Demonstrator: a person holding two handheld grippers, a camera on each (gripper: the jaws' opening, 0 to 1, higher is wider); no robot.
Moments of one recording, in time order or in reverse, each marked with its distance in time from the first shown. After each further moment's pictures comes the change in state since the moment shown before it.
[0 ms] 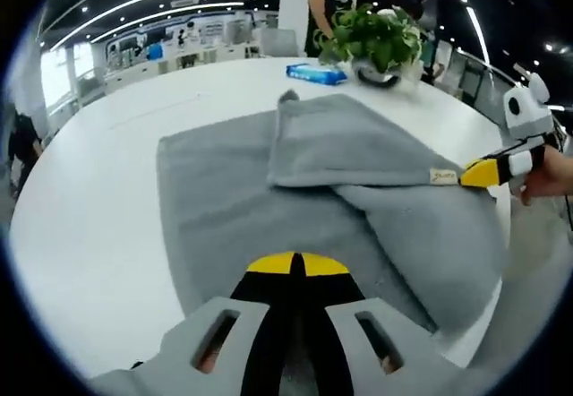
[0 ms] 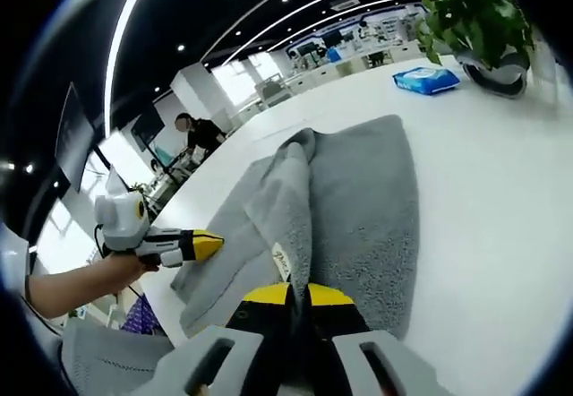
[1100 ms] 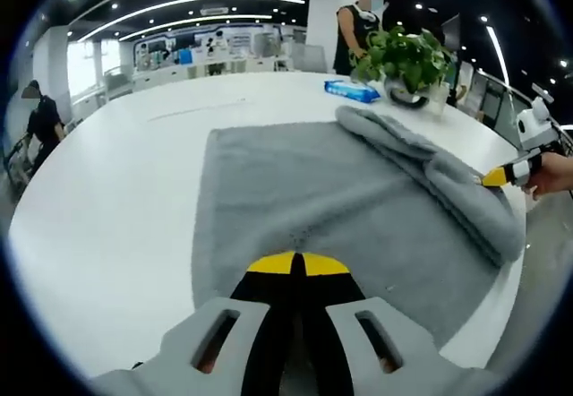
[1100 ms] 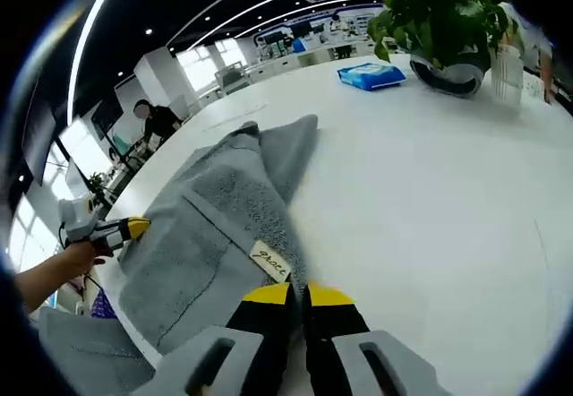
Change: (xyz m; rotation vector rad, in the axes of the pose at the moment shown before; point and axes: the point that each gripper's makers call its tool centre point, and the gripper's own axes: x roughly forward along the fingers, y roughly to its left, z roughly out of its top) left arm -0.024 0.059 -0.009 -0.088 -0.073 0.120; right arm -0.034 -0.086 -0.006 -0.010 0.067 -0.231
